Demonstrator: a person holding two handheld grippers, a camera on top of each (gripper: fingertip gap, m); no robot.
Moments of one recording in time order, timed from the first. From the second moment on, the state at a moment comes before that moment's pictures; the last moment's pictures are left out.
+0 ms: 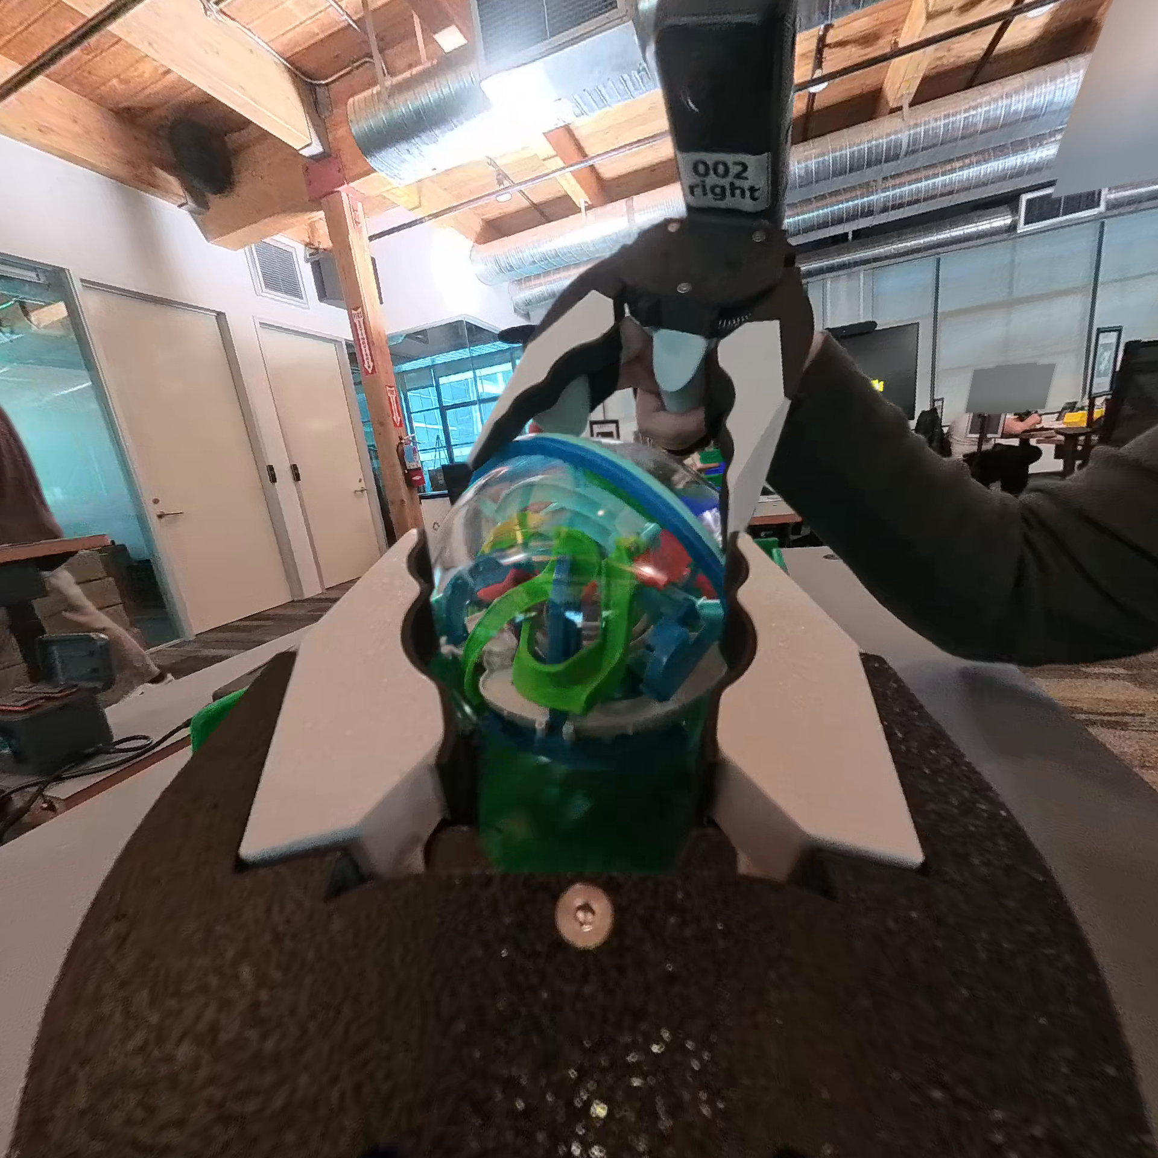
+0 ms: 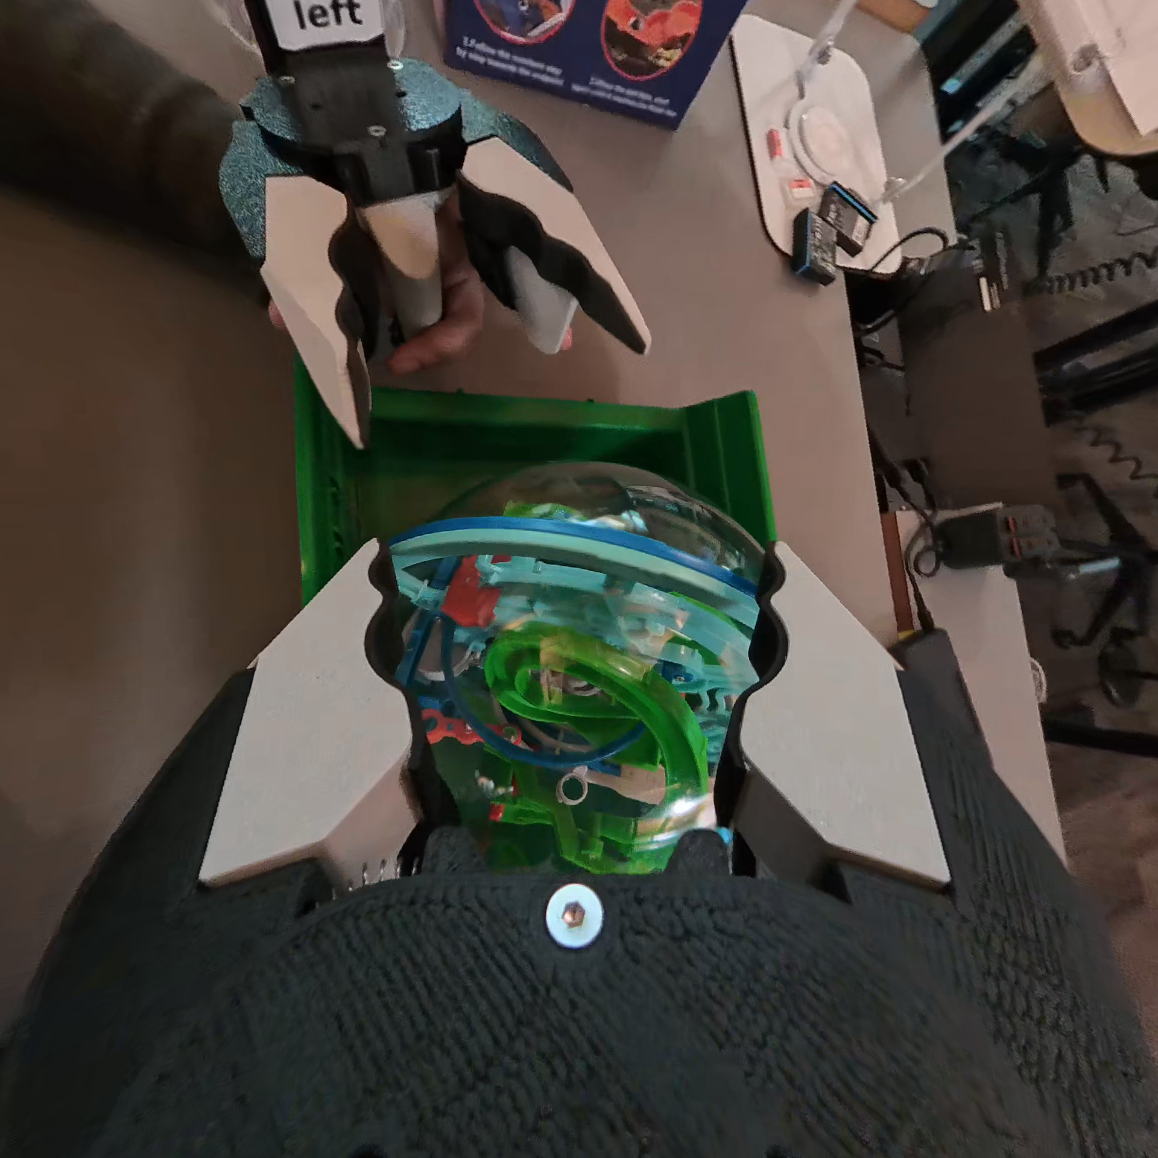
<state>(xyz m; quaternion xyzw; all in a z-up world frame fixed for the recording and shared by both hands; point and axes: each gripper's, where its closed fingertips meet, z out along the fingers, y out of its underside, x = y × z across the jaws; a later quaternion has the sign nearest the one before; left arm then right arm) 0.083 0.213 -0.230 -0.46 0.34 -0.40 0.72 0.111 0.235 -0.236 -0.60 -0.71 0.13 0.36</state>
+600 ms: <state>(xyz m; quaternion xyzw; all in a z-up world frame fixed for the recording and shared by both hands) 0.083 0.219 -0.240 -0.48 0.34 -0.38 0.71 0.208 0.245 -0.220 -0.69 -0.61 0.16 0.36</state>
